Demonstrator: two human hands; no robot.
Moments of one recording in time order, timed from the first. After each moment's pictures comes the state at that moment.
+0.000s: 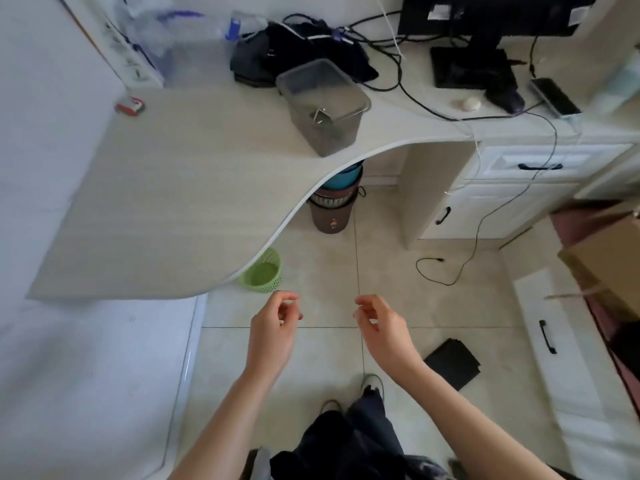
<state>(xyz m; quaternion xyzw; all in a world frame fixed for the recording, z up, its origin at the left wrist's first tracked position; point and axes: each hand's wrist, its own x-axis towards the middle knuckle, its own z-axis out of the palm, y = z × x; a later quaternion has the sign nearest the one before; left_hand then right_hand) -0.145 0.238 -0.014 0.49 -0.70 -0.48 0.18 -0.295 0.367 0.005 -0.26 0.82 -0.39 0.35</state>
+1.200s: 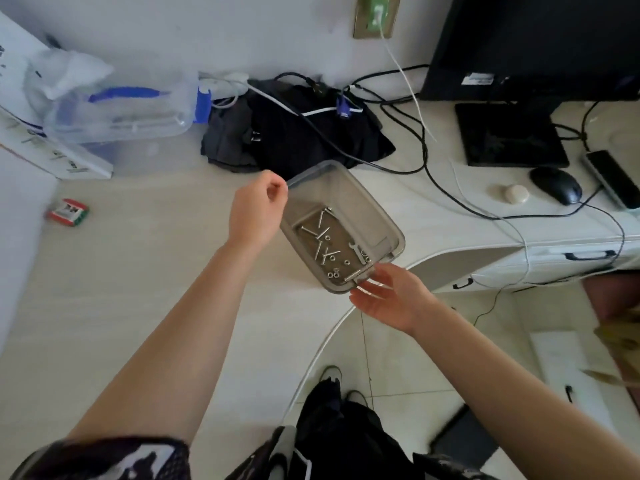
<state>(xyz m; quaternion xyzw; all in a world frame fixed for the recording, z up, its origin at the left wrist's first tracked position) -0.470 -0.204 0.058 0.40 -0.83 -0.33 0.20 -0.567 0.022 0.040 0.26 0.53 -0.59 0.56</state>
